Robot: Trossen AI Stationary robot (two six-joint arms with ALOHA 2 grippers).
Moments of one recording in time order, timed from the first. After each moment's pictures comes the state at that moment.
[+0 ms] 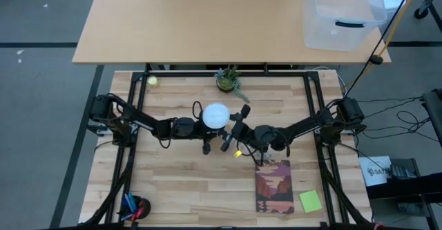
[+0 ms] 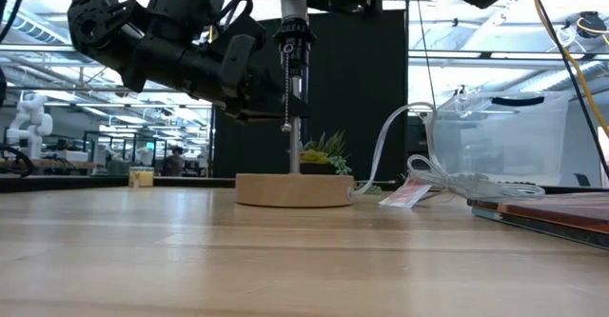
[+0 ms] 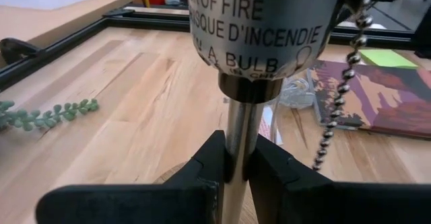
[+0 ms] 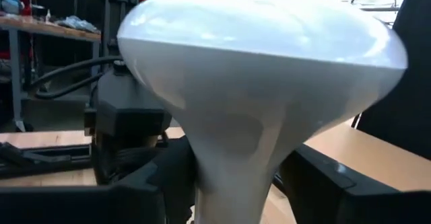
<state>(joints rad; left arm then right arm) -0.02 1.69 0.56 0.84 -0.11 -0.07 0.22 1.73 0.90 0.91 0.73 -0.25</state>
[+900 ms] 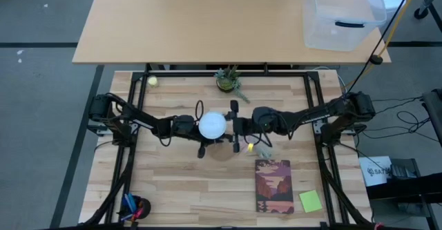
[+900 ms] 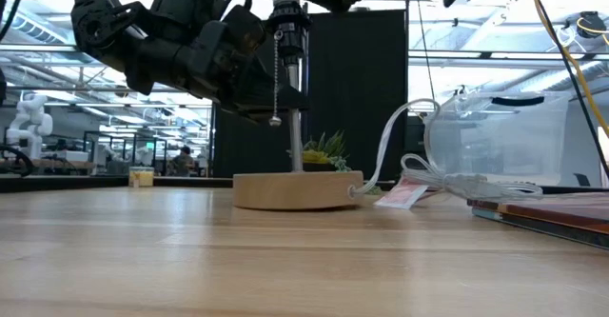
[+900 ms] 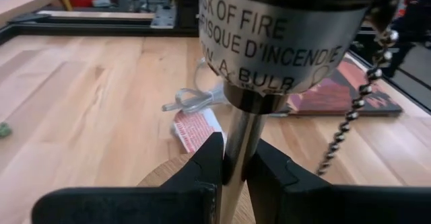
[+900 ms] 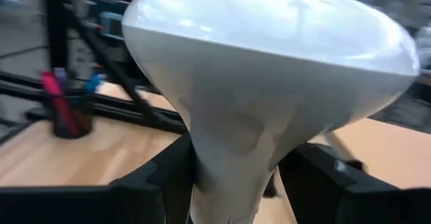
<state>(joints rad) -0.02 1.69 0.56 0.82 0.19 -0.02 0.06 1.58 0.90 0.54 0.08 -0.25</state>
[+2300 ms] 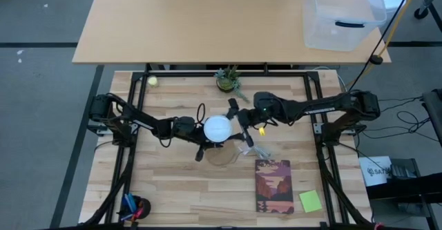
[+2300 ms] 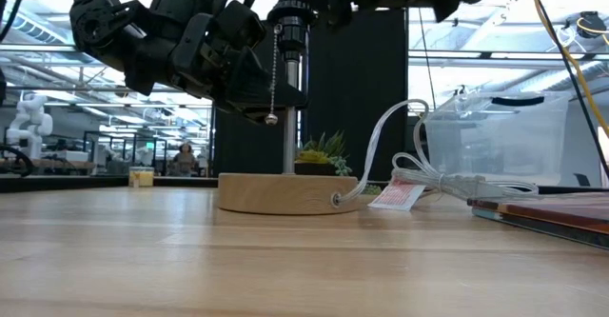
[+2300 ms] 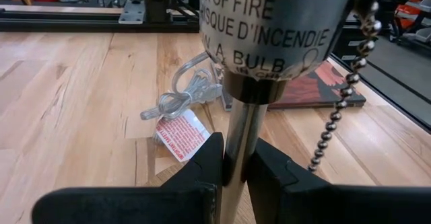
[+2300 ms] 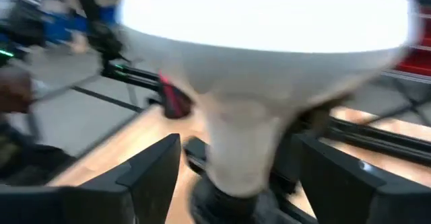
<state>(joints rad) -0.03 1.69 0.56 0.81 0.26 -0.01 -0.09 1.51 0.90 0.39 -0.47 -0.15</state>
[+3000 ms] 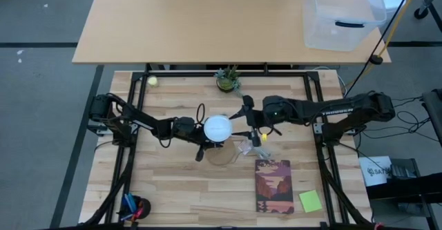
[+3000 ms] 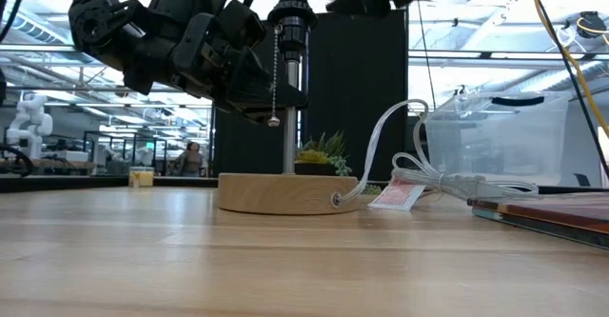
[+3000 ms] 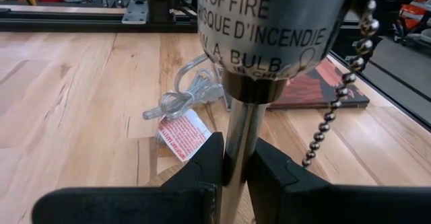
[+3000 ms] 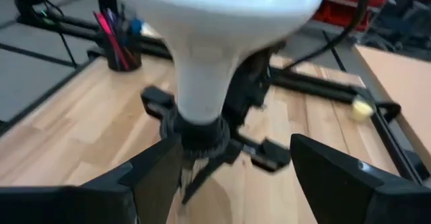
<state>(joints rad) -0.03 1.69 0.56 0.81 0.24 -0.02 -0.02 1.32 0.89 0.03 -0.13 -0.22</state>
